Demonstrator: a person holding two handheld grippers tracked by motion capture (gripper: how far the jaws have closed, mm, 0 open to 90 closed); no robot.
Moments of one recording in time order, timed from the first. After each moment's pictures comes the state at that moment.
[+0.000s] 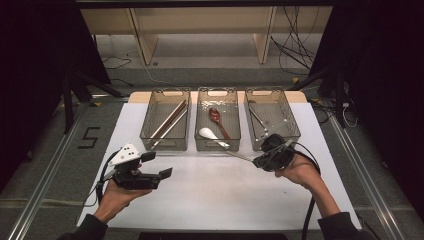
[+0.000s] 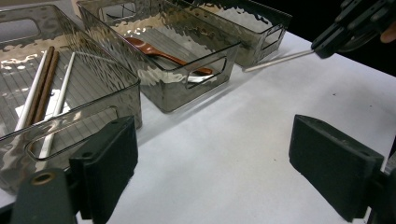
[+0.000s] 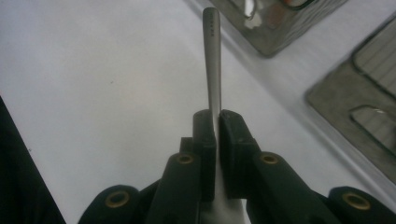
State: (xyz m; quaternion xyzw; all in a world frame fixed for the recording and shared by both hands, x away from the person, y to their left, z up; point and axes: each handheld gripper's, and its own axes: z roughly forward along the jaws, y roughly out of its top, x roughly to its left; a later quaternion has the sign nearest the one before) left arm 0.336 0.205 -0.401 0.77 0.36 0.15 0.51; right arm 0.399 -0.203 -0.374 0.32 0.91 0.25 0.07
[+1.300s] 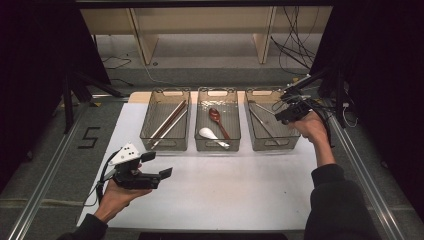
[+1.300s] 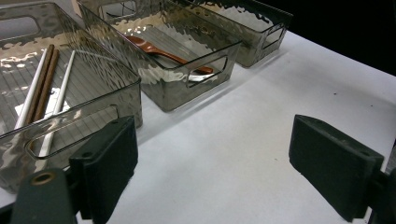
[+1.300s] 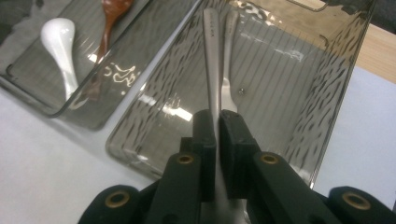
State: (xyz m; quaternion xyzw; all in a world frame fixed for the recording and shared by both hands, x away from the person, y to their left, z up) left arm 0.337 0.206 -0.402 0.77 0.36 0.15 0.51; right arm 0.522 -0.256 -0.345 0.48 0.83 0.23 0.15
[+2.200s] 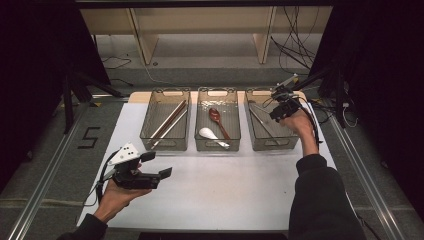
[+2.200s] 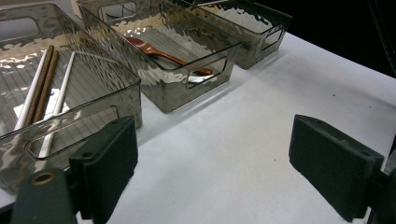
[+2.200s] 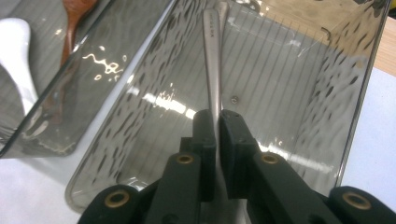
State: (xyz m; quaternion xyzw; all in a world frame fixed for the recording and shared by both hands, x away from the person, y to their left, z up) left arm 0.337 0.207 -0.402 0.76 0.36 0.15 0.51; right arm 0.553 -0.240 -0.369 0.50 0.83 0.19 0.16
